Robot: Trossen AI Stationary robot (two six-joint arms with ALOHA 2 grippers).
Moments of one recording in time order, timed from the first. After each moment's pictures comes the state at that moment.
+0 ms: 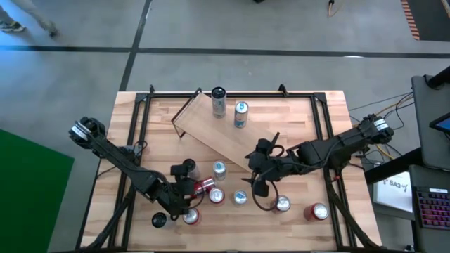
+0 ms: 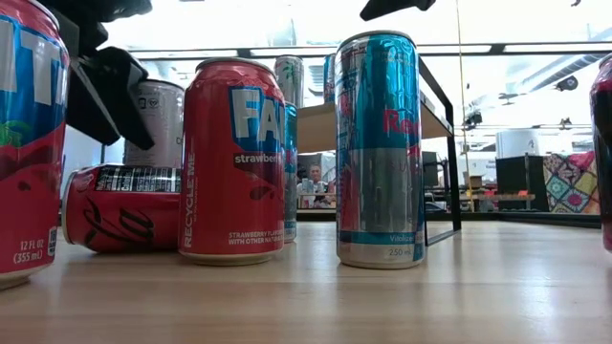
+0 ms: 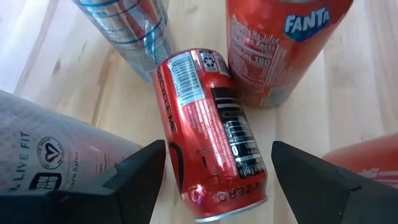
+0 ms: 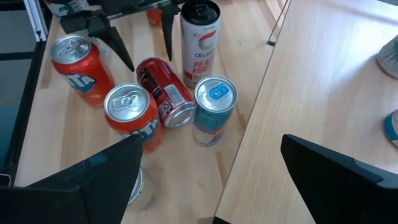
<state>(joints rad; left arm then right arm) -0.65 1.48 0.86 -0.47 -0.52 -0.62 0.36 1.50 1.38 -0.65 0.36 0.34</state>
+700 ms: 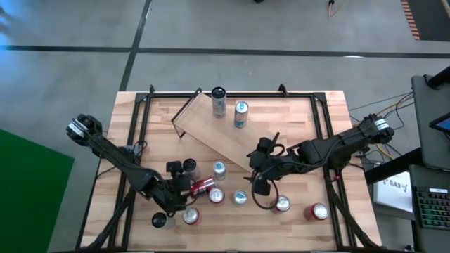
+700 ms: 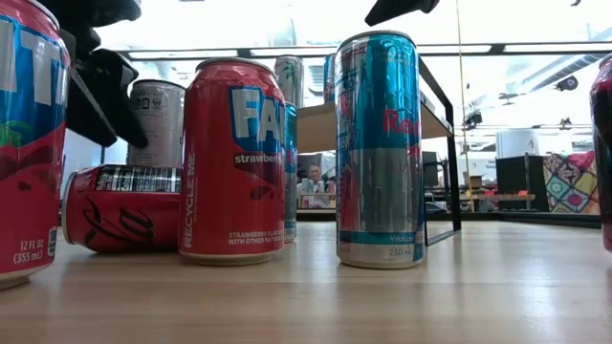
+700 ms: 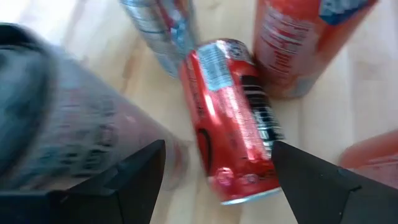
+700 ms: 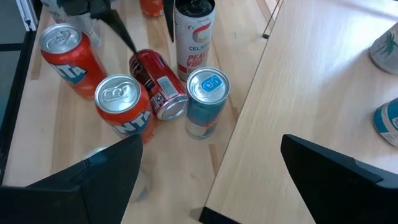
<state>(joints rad) -0.67 1.42 0.81 -0.51 -0.59 -0.65 0.35 1.50 1.38 -0.69 0.36 0.34</state>
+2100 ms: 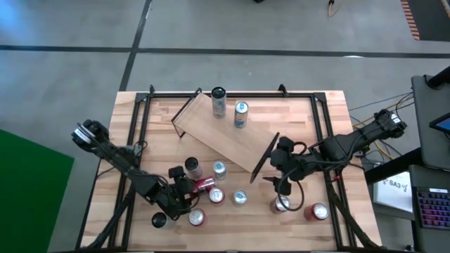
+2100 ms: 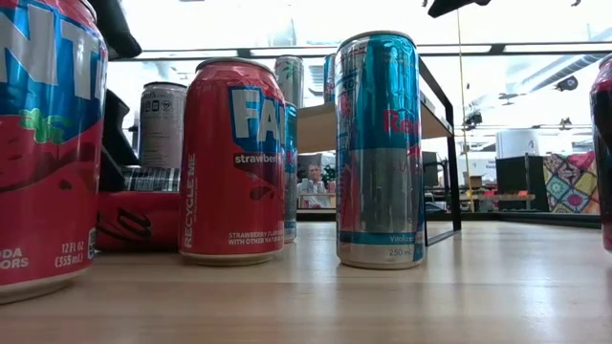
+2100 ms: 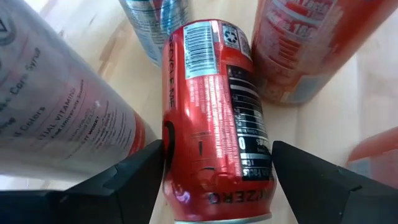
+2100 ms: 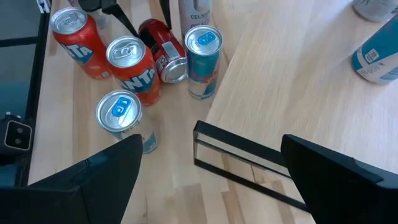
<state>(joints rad) -0.69 1.54 0.74 -0.29 -0.62 -0.78 0.44 1.31 1.29 -0.85 0.37 0.48</state>
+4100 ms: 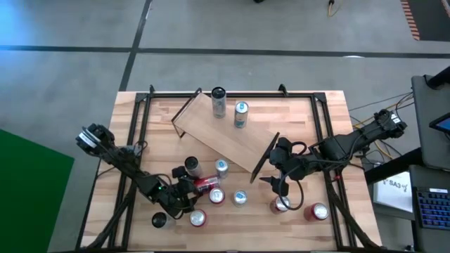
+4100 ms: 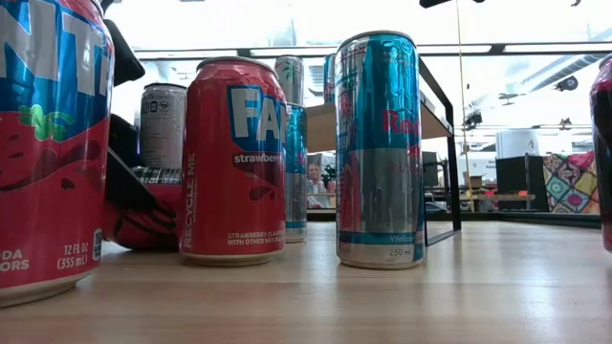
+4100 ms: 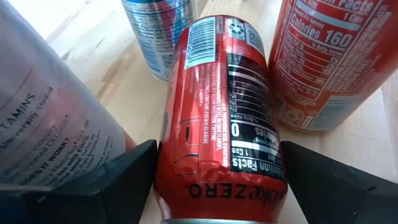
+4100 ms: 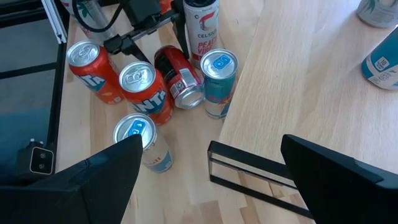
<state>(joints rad) -0.69 1.62 0.62 0.05 -0.75 -0.72 0.44 1.31 1.29 -0.78 0.37 0.52</state>
